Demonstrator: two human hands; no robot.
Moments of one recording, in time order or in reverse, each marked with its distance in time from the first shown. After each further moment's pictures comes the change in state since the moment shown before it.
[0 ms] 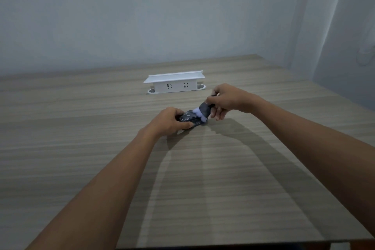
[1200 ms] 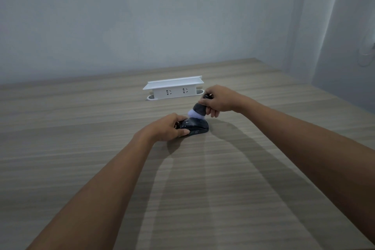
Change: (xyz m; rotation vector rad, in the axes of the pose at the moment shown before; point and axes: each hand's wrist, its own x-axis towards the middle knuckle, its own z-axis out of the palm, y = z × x) left_hand 0.001 0.005 -0.013 0.138 -0.173 0.102; right_hand 0.015 -0.014 0.003 -0.282 0.089 -0.110
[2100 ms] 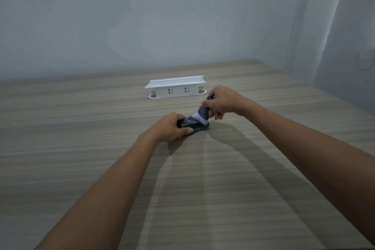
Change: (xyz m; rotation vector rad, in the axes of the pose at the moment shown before) left_hand -0.002 -0.001 0.010 -0.060 0.130 -0.066; right_hand -0.013 -0.009 0.005 0.023 0.045 0.088
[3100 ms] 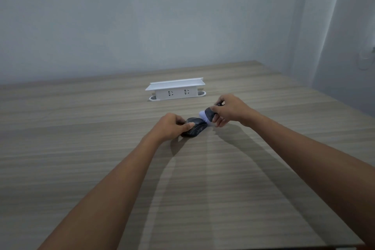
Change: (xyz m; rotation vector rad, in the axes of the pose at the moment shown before) left_hand -0.006 0.010 0.002 -0.160 0.103 -0.111; right_hand -0.019 0.023 0.005 0.257 0.104 0.118
